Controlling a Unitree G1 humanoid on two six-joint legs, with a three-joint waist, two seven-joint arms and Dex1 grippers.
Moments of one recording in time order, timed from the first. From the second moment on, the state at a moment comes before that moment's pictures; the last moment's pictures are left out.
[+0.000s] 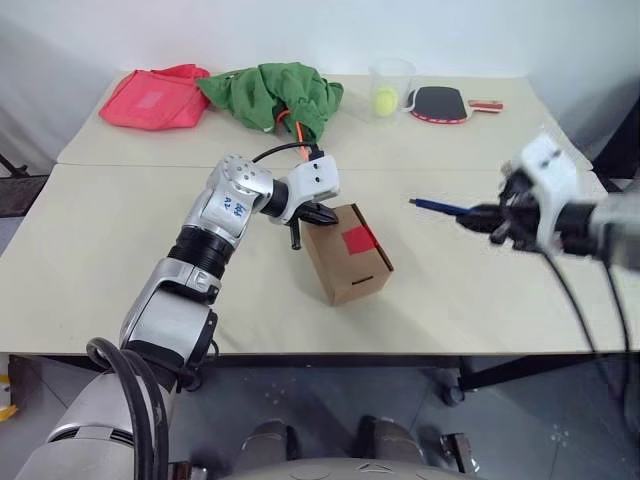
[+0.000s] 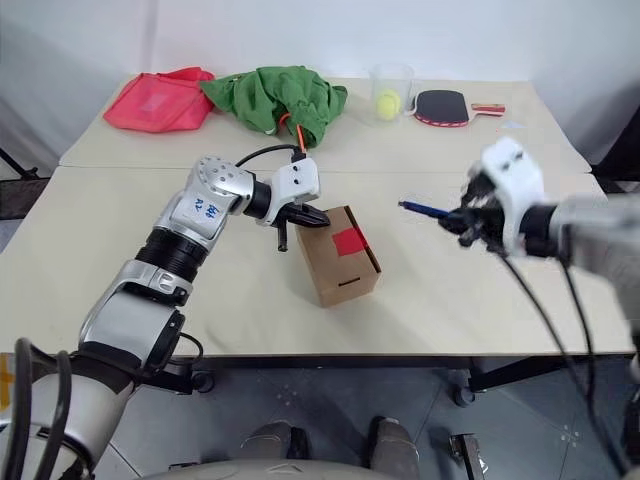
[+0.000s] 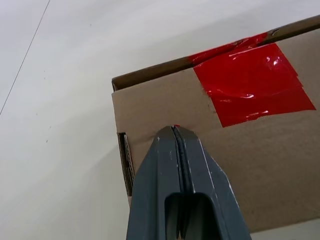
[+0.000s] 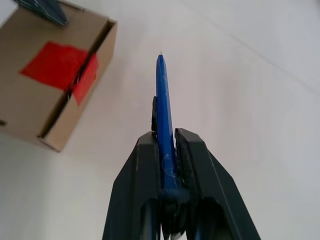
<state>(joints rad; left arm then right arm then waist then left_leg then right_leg) -1.18 0.34 -0.29 0.74 0.17 0.22 -1.10 -0.47 -0.95 -0.12 -0.36 0.63 0.99 0.55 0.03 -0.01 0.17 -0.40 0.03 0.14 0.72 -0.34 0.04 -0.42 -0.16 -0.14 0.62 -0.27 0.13</state>
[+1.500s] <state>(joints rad) -1.15 0.33 -0.26 0.74 0.14 0.22 -1.11 -0.45 -0.94 -0.19 -0.33 0.41 0.83 0.65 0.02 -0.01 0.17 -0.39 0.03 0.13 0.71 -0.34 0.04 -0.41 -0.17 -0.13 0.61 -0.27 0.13</state>
